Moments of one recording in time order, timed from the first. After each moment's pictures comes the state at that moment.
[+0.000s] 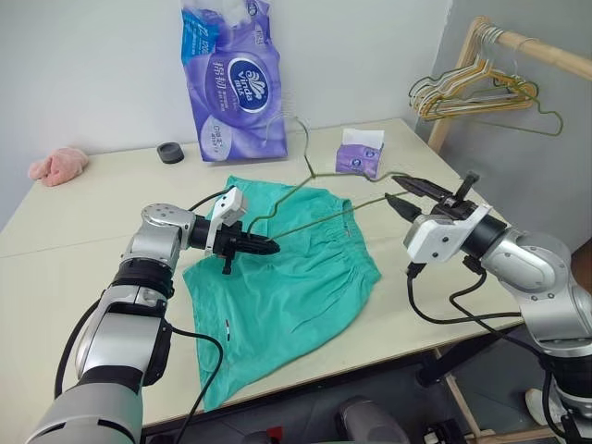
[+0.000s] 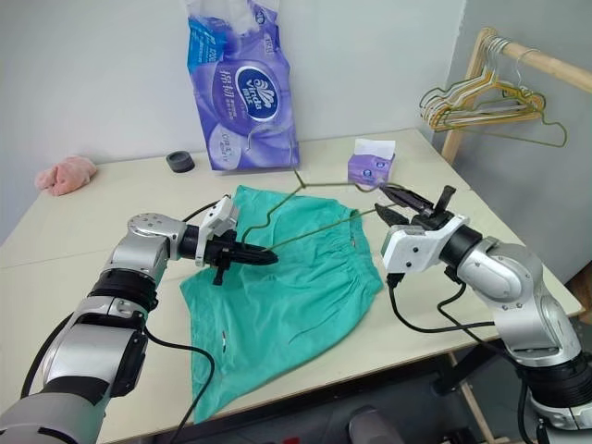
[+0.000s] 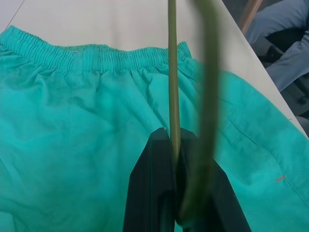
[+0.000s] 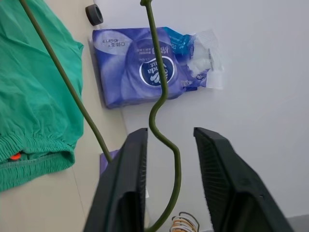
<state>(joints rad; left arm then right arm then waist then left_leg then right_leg) -0.87 0.56 -0.11 0.87 -0.13 0.08 -1.60 -0.33 -0.73 0.06 -0.42 -0.33 -0.12 0.57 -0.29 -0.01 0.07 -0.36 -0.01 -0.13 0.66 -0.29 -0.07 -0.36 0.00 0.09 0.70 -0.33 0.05</state>
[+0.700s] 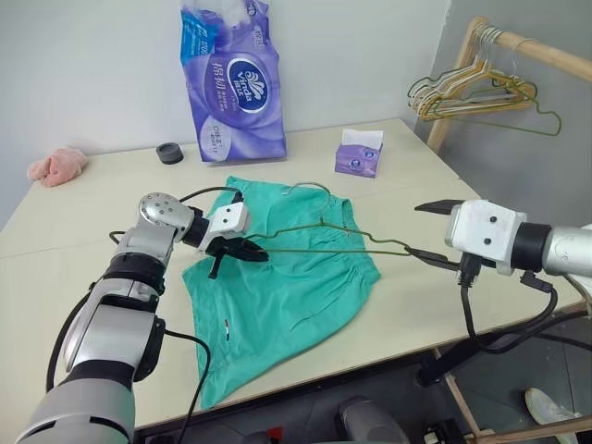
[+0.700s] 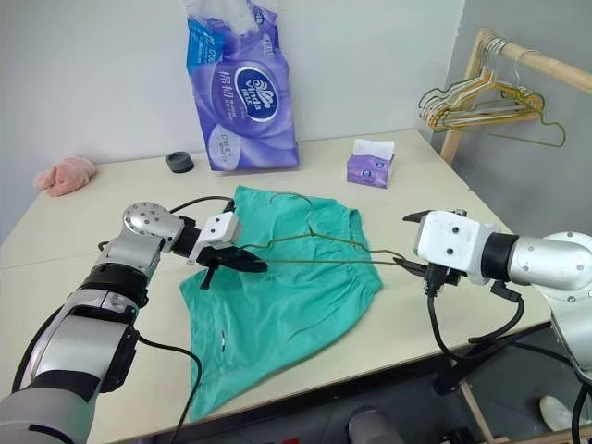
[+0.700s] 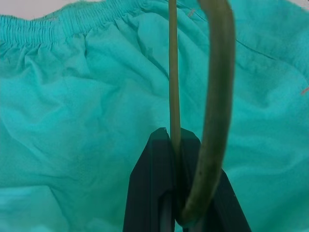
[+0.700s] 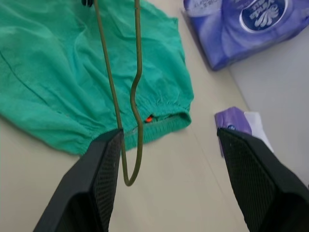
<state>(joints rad) -0.93 0.61 -0.21 0.95 0.01 -0.30 -1.61 -0.36 -1.02 -0.03 -0.71 0.18 0.66 0.96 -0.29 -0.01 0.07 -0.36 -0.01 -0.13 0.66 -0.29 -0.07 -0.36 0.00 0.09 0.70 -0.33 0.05</state>
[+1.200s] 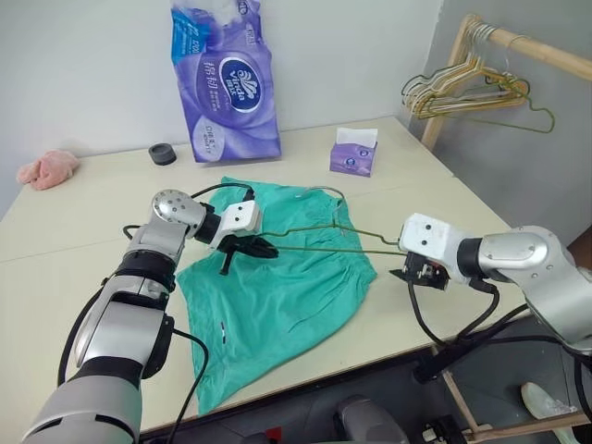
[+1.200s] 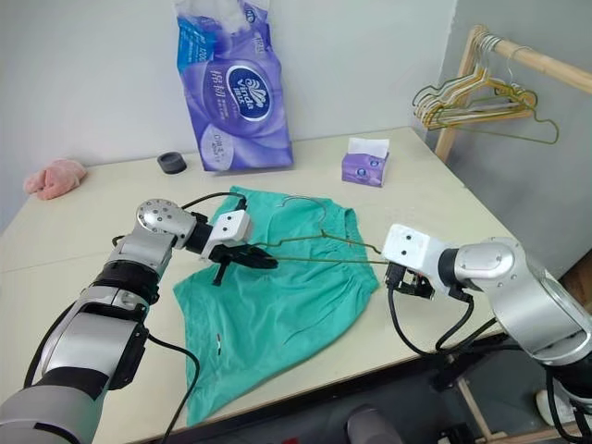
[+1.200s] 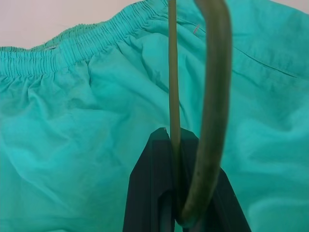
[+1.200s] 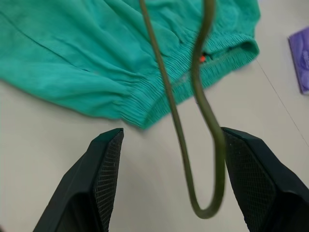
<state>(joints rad) -0.93 0.58 -0.21 0.92 0.04 -0.30 -1.56 -0.52 -0.97 0.32 -0.60 0.12 0.99 0.83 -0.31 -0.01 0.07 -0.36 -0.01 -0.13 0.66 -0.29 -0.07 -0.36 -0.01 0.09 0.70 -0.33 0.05</state>
